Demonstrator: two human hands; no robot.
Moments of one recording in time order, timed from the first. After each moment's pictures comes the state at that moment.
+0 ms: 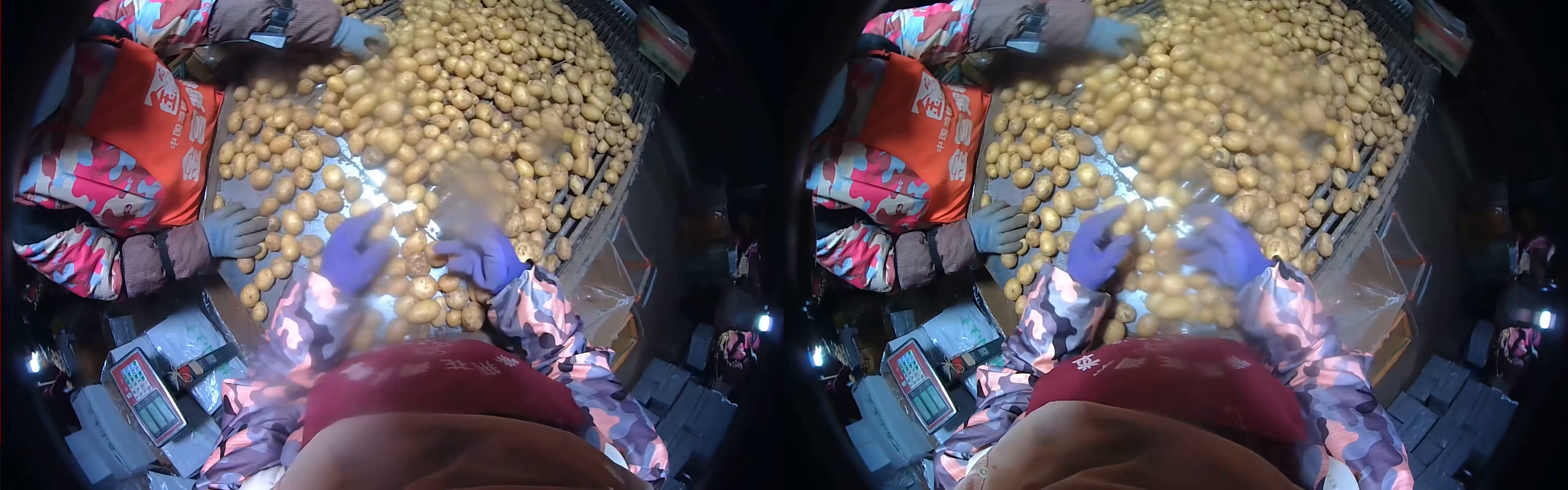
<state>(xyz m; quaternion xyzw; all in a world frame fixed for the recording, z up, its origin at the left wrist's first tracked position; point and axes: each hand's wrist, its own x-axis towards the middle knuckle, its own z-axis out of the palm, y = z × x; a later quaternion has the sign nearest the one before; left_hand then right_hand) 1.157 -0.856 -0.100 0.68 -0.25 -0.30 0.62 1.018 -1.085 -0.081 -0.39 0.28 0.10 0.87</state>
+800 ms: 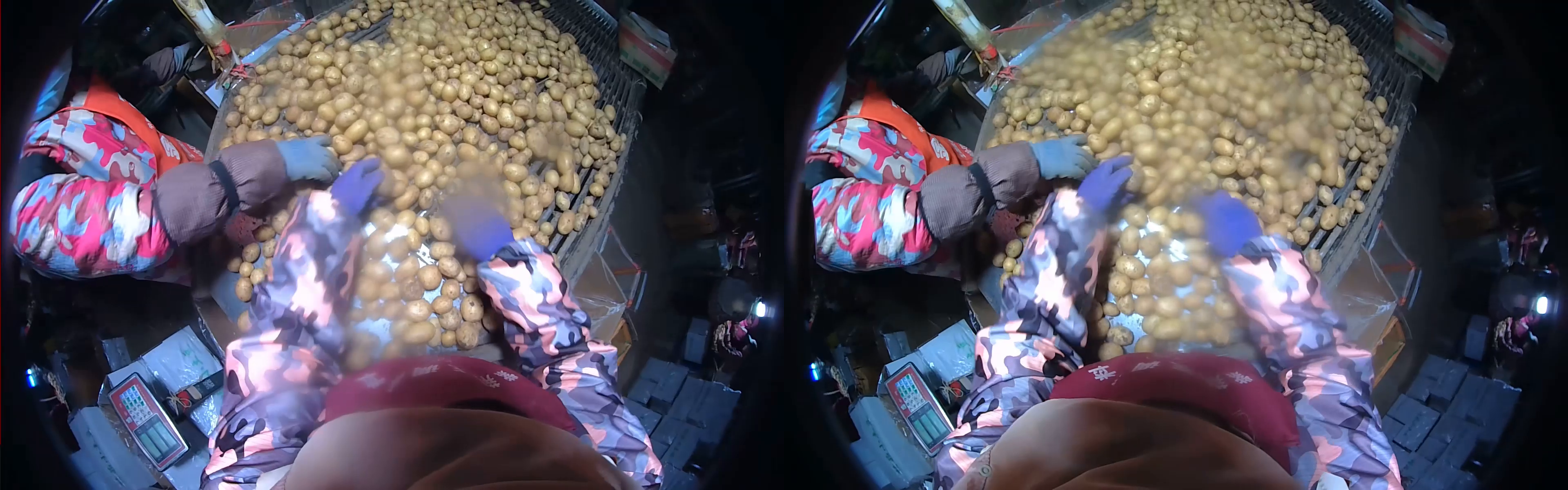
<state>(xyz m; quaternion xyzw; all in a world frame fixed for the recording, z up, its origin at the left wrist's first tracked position) 1.303 -0.954 -0.190 0.71 -0.34 -0.27 0.56 1.057 -1.173 -0.196 -0.92 0.12 -0.04 0.37</state>
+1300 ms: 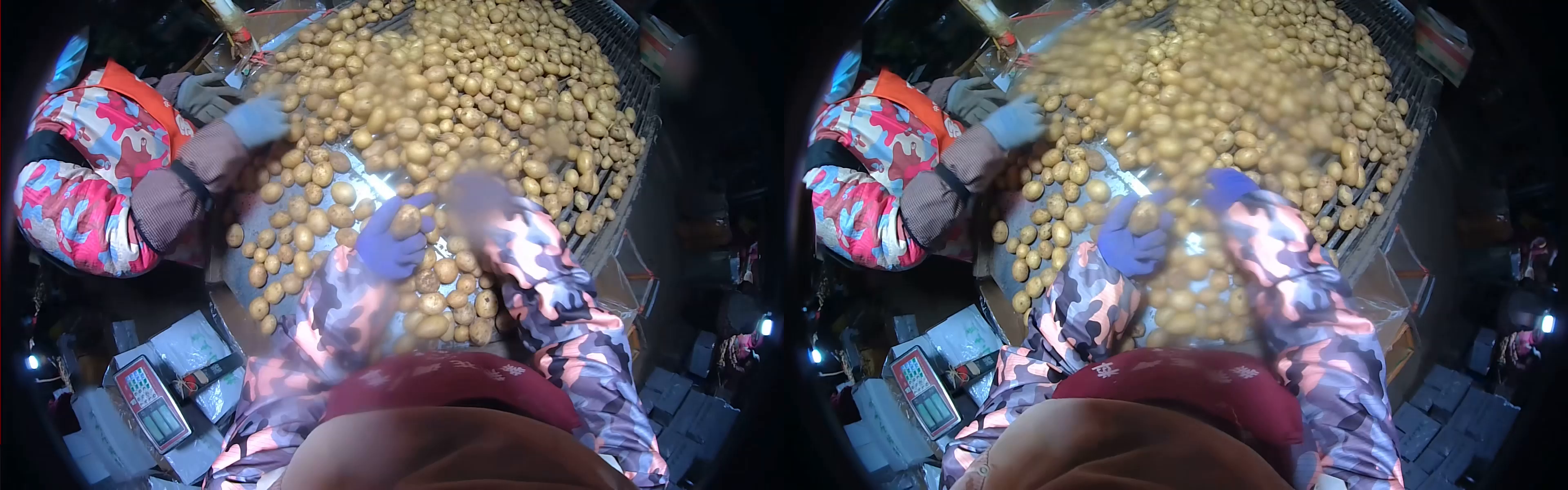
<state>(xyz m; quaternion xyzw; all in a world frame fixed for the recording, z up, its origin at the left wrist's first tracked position) 1.203 -0.915 -0.165 -0.13 -0.06 -0.67 0.73 1.125 -1.151 -0.153 -0.97 0.17 0.08 0.13</state>
